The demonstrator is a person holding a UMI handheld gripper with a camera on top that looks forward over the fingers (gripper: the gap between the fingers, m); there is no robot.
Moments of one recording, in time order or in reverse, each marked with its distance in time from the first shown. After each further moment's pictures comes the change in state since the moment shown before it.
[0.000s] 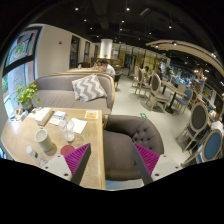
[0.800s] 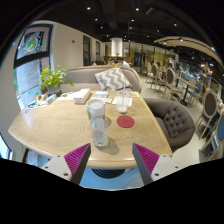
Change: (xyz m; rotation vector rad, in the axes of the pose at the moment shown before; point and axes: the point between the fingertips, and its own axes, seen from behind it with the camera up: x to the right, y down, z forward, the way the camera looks) arm -0.272 0.165 -0.059 0.001 -0.132 0.038
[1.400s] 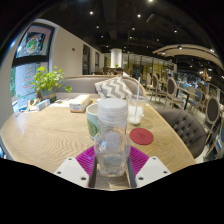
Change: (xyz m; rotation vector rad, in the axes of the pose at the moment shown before) arm -0.043 -0.027 0.145 0.152 0.030 -0.011
